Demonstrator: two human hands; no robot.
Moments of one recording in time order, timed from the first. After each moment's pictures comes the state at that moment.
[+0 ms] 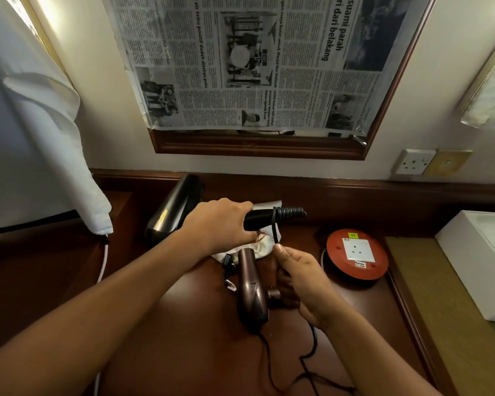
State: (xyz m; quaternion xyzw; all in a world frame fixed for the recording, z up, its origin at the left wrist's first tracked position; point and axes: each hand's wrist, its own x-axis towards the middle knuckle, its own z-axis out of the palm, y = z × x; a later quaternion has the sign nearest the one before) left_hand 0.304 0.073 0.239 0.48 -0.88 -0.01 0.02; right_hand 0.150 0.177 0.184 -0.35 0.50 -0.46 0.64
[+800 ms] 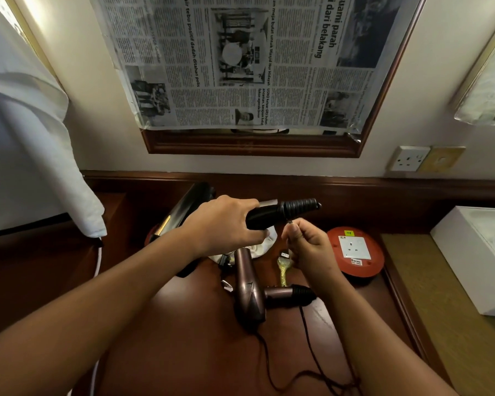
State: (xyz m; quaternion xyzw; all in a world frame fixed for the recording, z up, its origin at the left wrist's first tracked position) left_hand 0.297 0.087 0.256 0.42 -0.89 -0.16 0.10; right_hand 0.119 0.147 0.174 -0.50 0.49 -0.55 0.45
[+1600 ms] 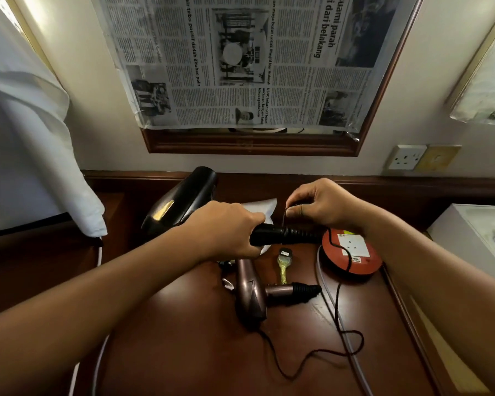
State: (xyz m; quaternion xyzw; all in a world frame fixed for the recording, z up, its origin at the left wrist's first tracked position) left_hand 0.298 0.089 0.253 0.36 -0.93 0.02 -0.03; right_hand 0.077 0.100 0.256 -0.74 0.57 -0.23 0.29
